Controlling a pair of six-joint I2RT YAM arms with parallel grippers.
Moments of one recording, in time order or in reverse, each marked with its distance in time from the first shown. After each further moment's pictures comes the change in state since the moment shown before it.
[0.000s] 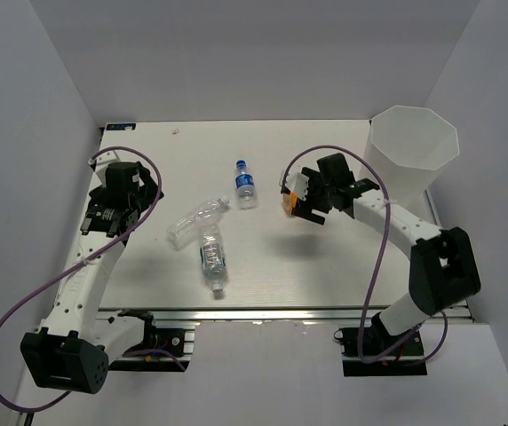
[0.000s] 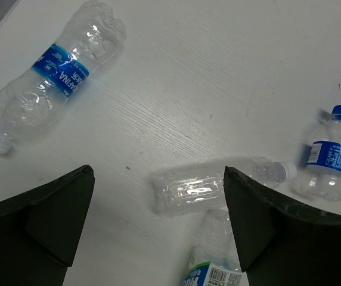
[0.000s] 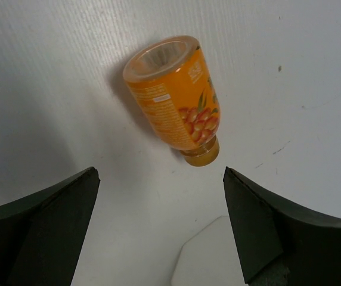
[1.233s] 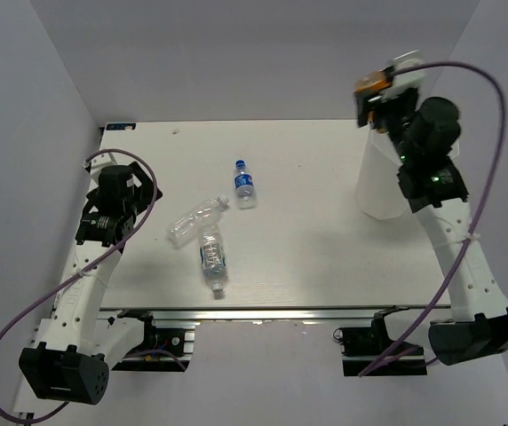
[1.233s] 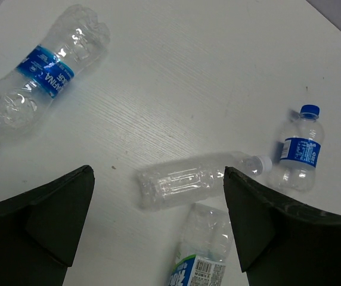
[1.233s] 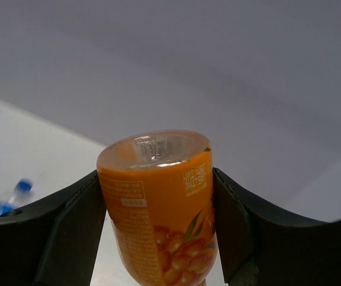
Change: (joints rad) left arm 0.014 -0.055 -0.009 0.018 0.038 -0.013; right arm -0.157 -0.254 0.381 0.284 0.091 0.585
